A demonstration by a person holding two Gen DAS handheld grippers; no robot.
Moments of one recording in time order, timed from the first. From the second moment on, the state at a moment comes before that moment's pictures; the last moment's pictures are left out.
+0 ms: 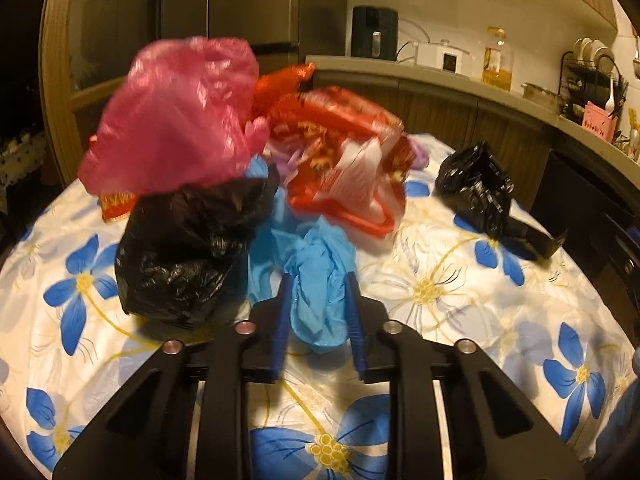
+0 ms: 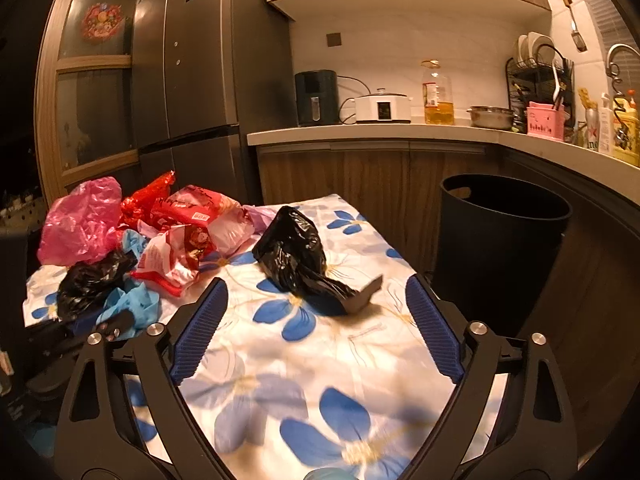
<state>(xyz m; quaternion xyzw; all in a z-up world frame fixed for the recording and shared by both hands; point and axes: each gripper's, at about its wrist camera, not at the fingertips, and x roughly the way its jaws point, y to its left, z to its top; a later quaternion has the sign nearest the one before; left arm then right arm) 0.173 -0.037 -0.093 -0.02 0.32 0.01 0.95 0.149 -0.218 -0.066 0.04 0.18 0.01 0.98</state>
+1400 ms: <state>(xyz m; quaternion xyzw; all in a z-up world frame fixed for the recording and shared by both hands) 0.122 -0.032 -0.052 -0.05 0.23 -0.04 0.97 0.236 -0.225 -0.061 0.09 0.24 0.06 0.96</state>
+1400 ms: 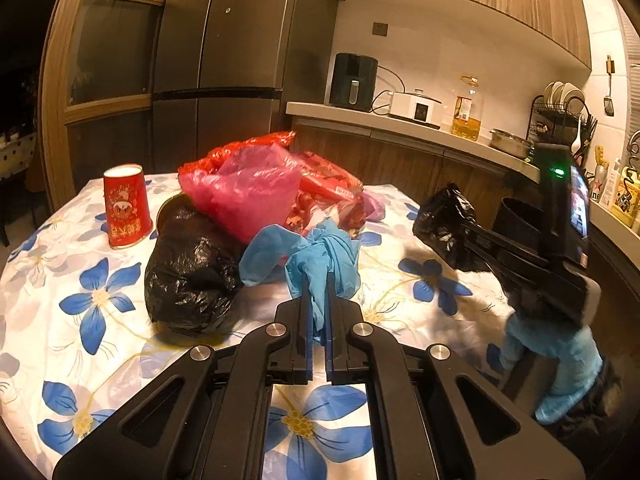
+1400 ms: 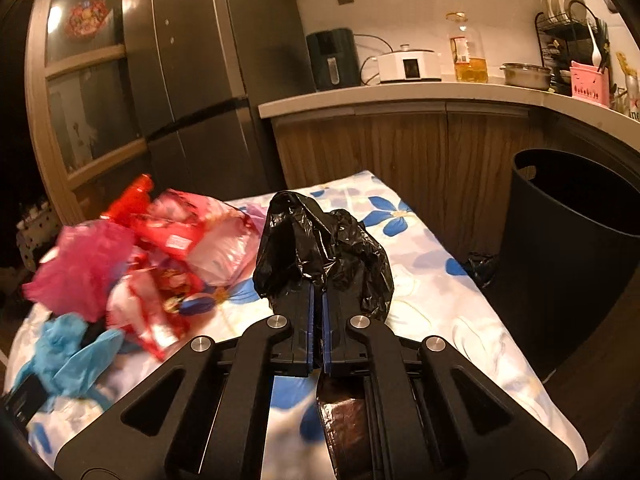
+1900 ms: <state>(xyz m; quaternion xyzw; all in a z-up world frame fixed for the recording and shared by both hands) 0.120 -0.076 -0.020 -0.04 0.20 -0.09 0.97 0.171 -0.267 -0.016 0.09 0.20 0.06 0.97</state>
